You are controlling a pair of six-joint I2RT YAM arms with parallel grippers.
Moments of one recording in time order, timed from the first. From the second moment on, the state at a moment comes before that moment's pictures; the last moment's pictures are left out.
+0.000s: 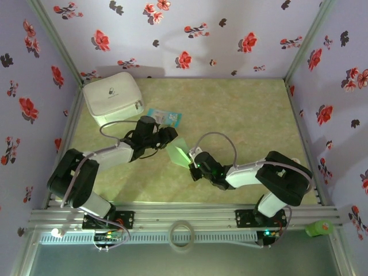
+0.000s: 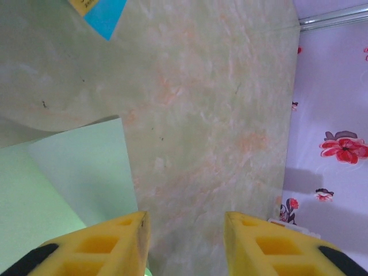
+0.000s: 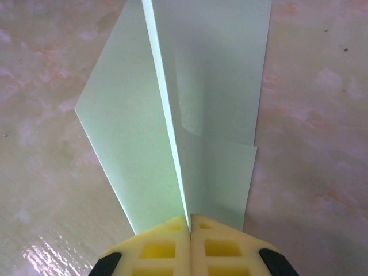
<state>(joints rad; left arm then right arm) -0.58 1.52 0.76 0.16 0.32 -1.08 0.96 1.58 0.47 0.37 0.14 0.27</state>
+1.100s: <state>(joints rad) -0.58 1.50 0.72 0.14 0.31 -1.06 0.79 1.69 0.57 0.39 -0.31 0.56</state>
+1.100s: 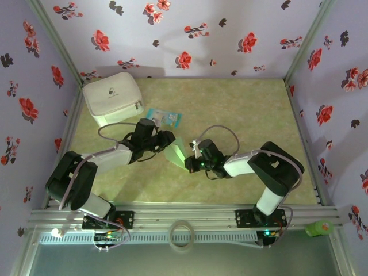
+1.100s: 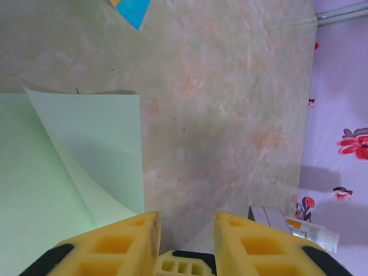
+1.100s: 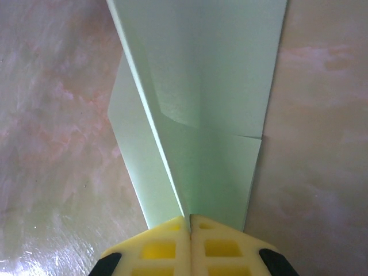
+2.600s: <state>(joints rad) -0.64 1.76 0.77 0.26 0.38 -1.06 0.75 1.71 0.48 0.57 -0.37 0.80</state>
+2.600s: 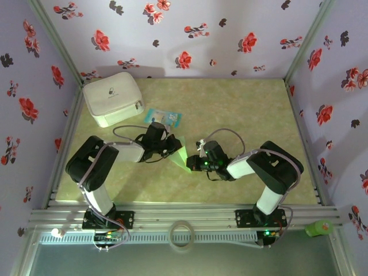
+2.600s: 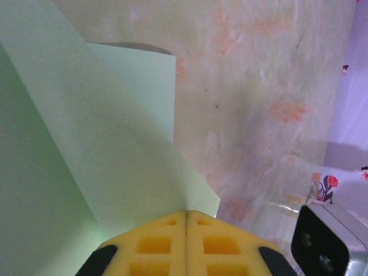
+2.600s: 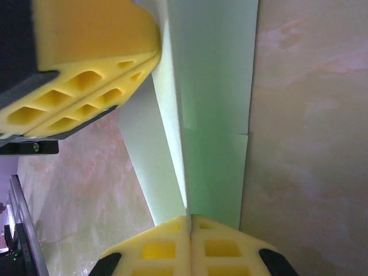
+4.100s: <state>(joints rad) -0.64 1.86 0.84 0.25 0.37 -1.06 0.73 1.71 0.51 0.51 -0.41 0.80</state>
